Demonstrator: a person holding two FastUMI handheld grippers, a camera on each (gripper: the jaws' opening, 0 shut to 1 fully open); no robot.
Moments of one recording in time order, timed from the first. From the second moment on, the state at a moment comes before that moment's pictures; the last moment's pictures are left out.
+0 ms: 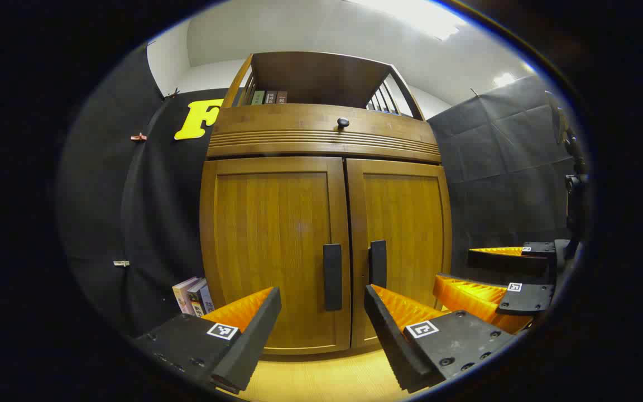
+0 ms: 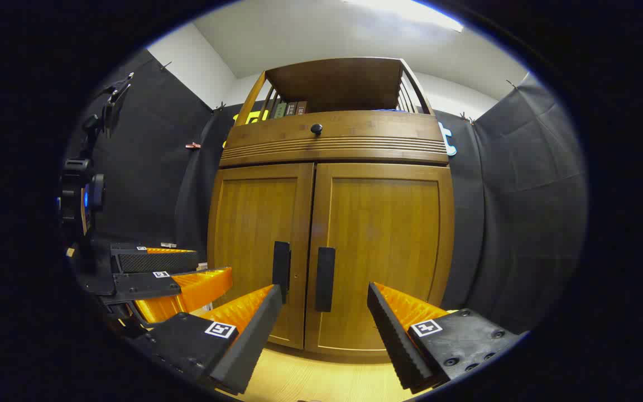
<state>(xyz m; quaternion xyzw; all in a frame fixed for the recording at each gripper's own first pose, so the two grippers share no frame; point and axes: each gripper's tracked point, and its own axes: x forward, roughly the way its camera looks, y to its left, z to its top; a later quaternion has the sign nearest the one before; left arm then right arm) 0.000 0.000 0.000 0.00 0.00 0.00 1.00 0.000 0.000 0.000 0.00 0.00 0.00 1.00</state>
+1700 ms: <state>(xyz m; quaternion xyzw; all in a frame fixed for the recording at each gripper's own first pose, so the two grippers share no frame) -0.006 0.004 0.003 -0.01 -0.01 -0.02 1.00 0.021 -0.009 -0.006 0.00 0.00 -0.02 1.00</state>
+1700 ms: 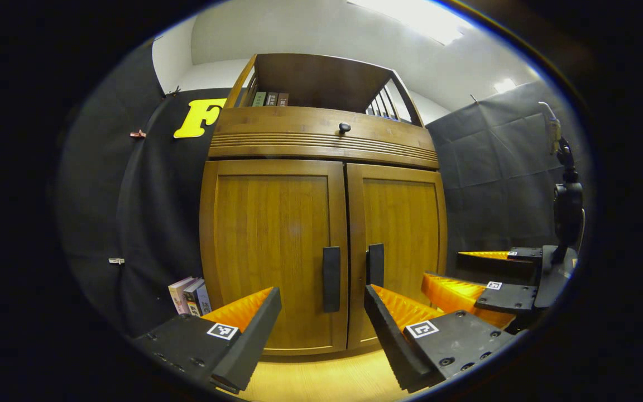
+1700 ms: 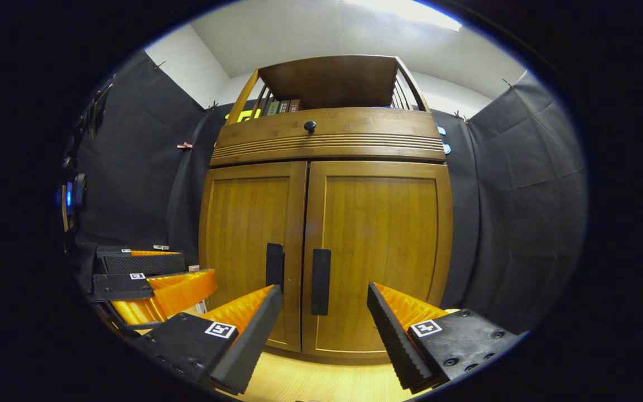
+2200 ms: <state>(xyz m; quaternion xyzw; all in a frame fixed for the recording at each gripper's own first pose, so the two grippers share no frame) -0.006 0.011 0.003 -0.01 -0.01 -0.02 1.00 0.061 0.004 -0.021 0.01 0.00 -0.02 1.00</state>
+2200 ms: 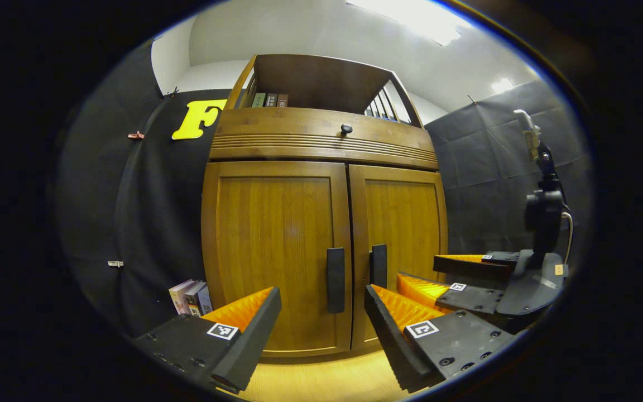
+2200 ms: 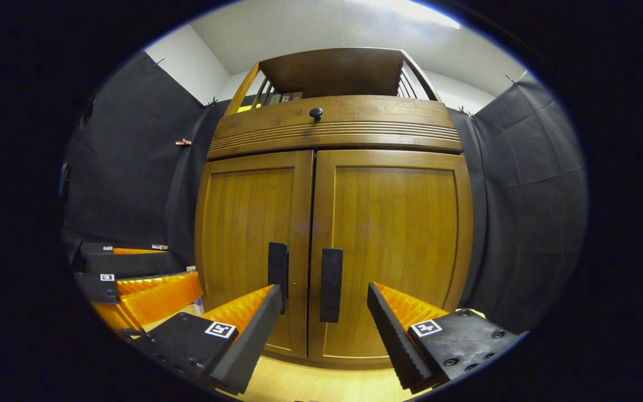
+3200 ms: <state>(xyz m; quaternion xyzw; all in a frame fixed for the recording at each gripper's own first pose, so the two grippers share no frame) 0.004 0.084 -0.014 -0.01 -0.01 0.01 1.00 0.171 -0.016 -0.069 0.01 0.02 -0.08 1.00</state>
